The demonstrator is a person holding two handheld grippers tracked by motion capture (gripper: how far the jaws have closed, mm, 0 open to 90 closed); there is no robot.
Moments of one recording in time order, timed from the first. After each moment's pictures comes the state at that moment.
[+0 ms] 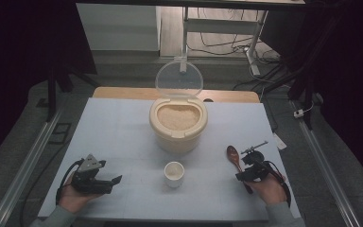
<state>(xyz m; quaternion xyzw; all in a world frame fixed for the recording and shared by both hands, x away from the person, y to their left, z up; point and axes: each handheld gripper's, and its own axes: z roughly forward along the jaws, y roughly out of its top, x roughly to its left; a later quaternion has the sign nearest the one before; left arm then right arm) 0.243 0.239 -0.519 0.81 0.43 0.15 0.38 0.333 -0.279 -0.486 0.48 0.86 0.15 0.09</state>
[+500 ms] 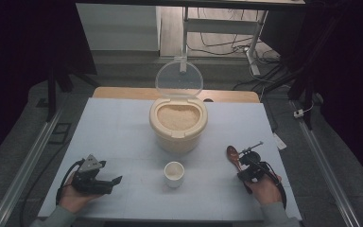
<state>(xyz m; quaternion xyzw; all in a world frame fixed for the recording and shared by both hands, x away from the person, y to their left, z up) 0.243 0.239 -0.520 0.81 0.43 0.15 0.37 0.335 -0.270 -0.491 0.49 0.86 0.11 0.11</state>
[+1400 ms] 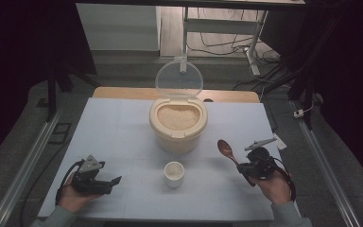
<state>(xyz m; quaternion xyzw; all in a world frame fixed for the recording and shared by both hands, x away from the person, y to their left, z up) 0.244 0.241 -0.523 0.81 0.44 0.15 0.36 0.325 -0.282 -0.450 0.41 0.88 0.24 0.09</state>
